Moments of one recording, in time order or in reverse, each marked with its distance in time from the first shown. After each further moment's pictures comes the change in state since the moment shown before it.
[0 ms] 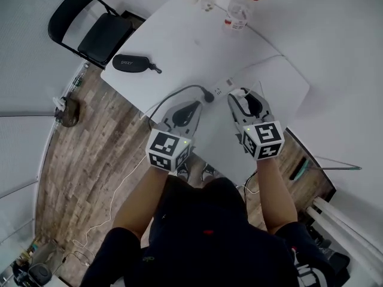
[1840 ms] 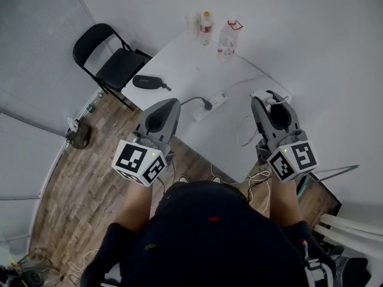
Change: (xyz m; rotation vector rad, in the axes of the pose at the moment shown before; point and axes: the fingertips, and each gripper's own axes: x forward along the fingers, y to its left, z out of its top) left arm -0.203 -0.082 0.166 0.153 -0.382 0.012; right arm -0.233 0.072 0.185 -0.017 -0.477 -0.007
